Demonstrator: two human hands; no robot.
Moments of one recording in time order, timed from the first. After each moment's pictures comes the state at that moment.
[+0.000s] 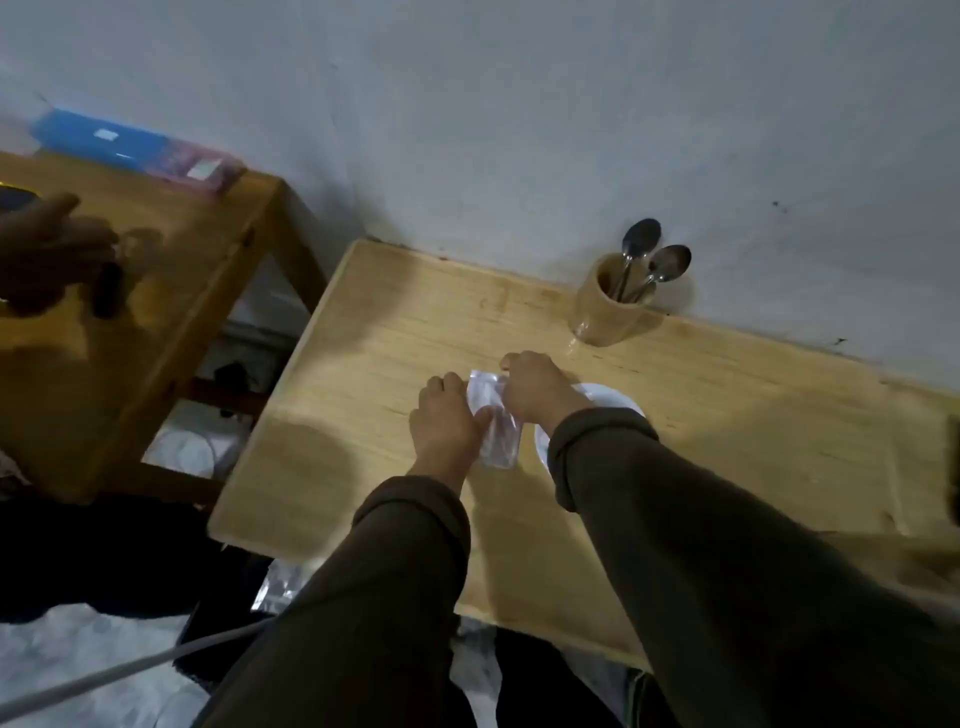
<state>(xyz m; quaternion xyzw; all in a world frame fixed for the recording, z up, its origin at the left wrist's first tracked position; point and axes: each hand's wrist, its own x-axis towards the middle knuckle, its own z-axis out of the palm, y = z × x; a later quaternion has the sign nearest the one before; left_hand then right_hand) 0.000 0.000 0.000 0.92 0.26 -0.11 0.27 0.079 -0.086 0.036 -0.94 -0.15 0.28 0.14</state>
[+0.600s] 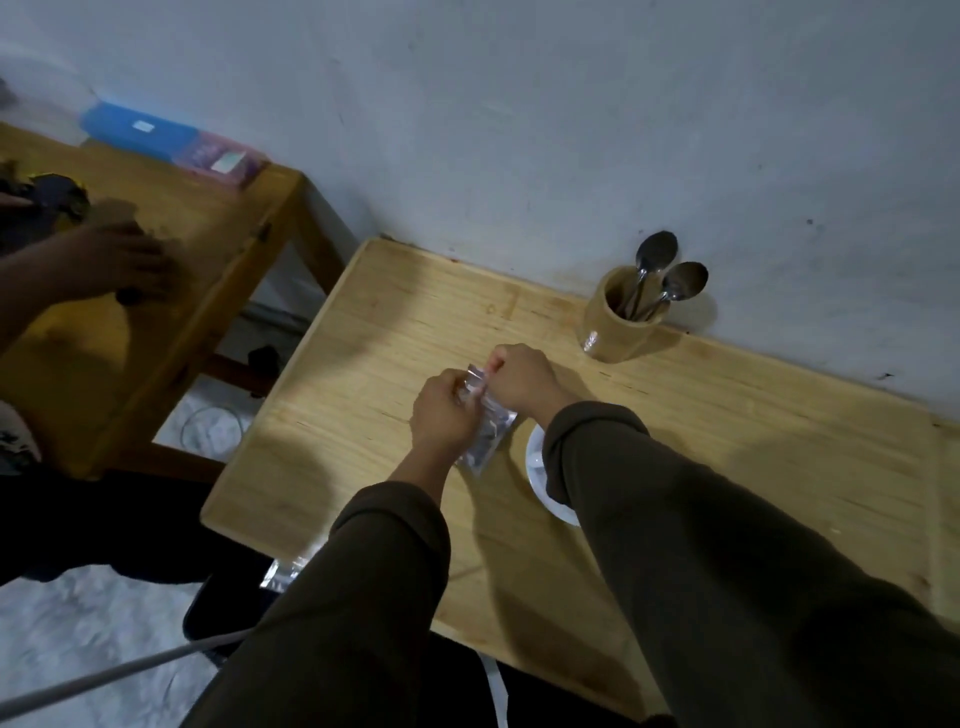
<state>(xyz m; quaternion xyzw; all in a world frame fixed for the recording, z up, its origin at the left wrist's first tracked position) 0.023 -0.002 -0.002 0.84 0.36 -0.04 0.40 0.108 -0.081 0.037 -0.90 -0.18 0.31 0.25</state>
